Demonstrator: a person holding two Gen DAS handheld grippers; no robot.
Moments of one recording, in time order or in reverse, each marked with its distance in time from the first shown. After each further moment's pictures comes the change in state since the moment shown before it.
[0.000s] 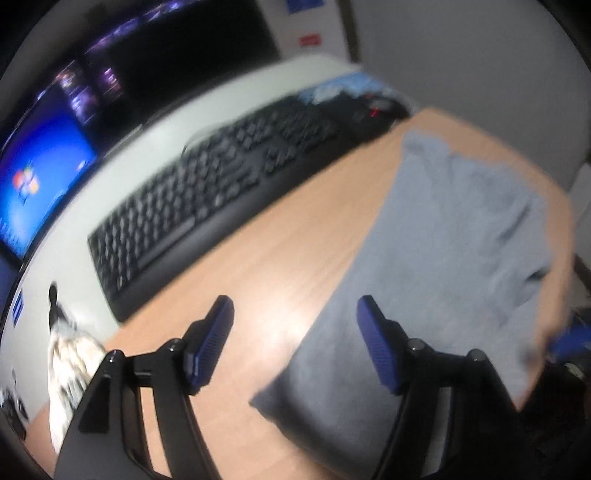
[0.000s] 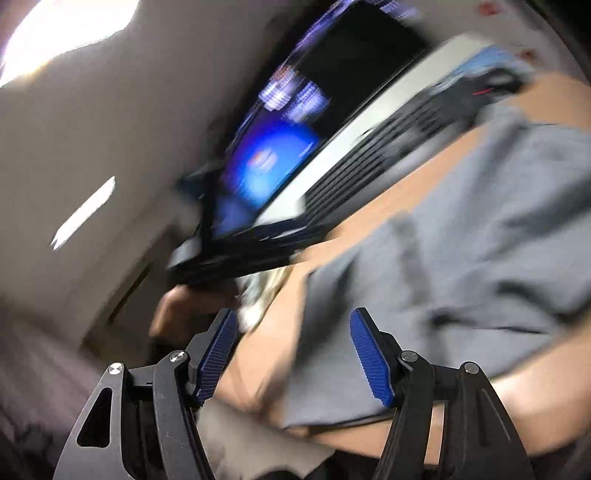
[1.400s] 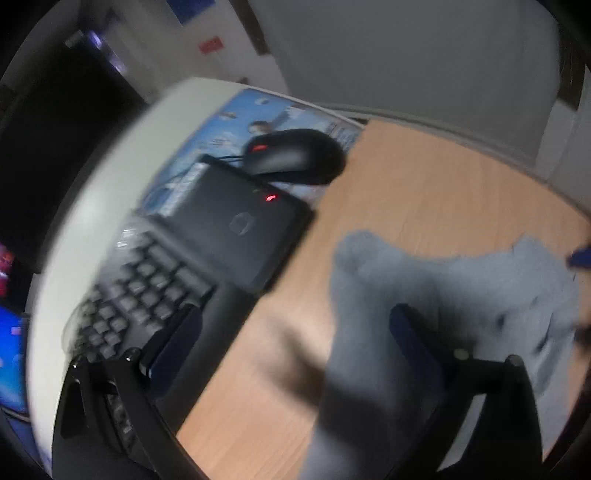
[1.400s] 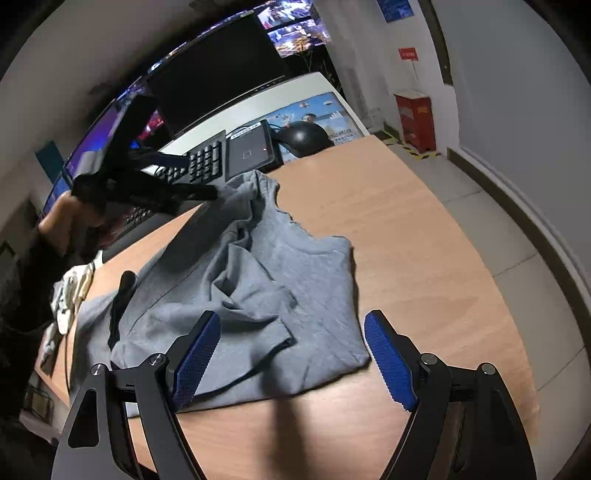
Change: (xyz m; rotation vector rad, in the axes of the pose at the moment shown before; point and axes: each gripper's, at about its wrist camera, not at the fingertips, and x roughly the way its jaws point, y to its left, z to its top) left arm 0.134 -0.113 0.215 0.318 0.031 -0.145; right arm -0.149 -0.153 0.095 -0.008 -0.043 -0.665
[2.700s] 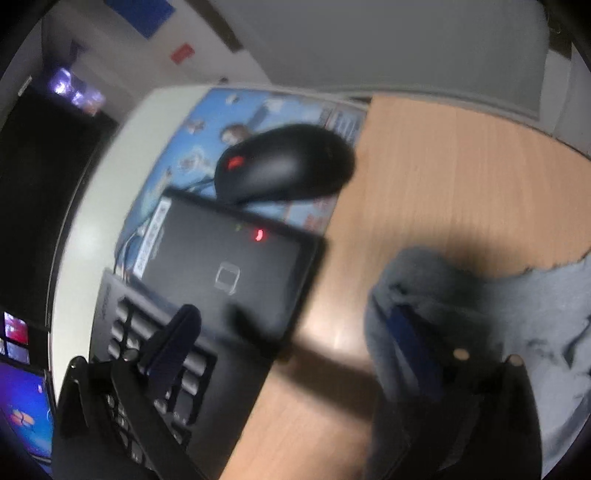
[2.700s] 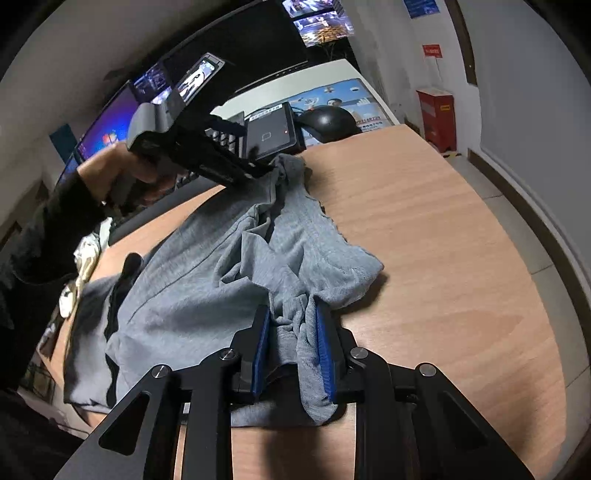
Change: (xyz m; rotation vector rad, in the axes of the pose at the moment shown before) left arm 0.037 -0.014 0.021 0.179 0.035 0.055; right arm 0.018 0.016 -0.005 -0.071 0.031 0.059
